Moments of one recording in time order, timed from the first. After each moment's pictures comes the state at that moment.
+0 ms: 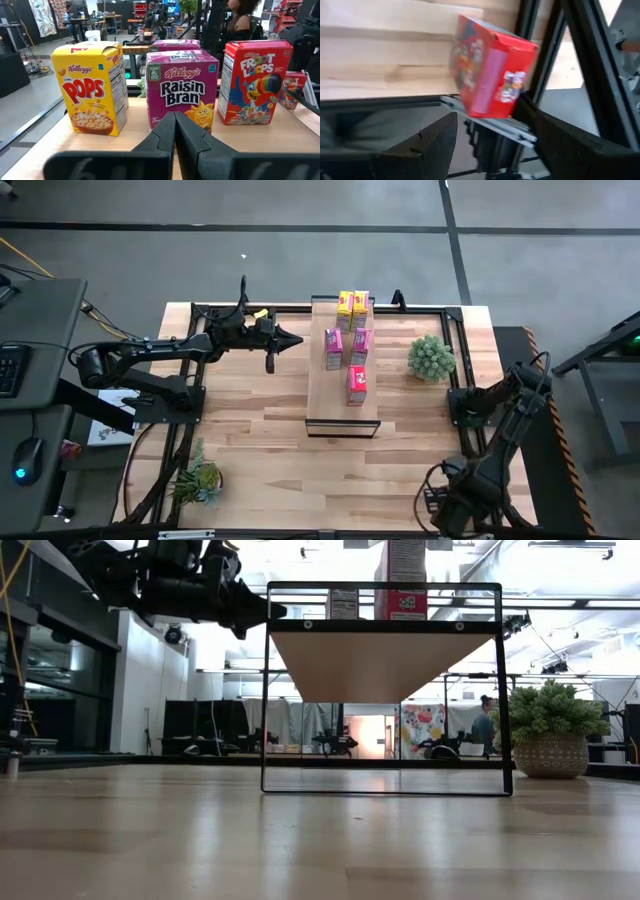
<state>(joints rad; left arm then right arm) 0.49 1.24 0.59 0.58 0.44 0.08 0.98 1.69 1.49 -1.36 -0.36 2.45</state>
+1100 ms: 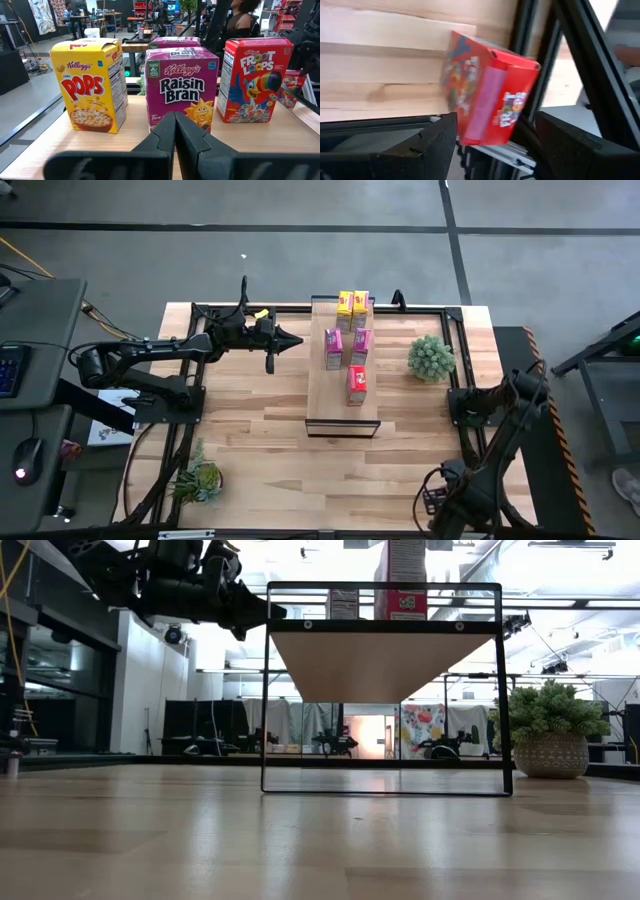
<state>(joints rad) 0.49 1.24 0.59 0.56 0.44 0.08 1.01 1.76 1.49 -1.40 -0.35 2.43</state>
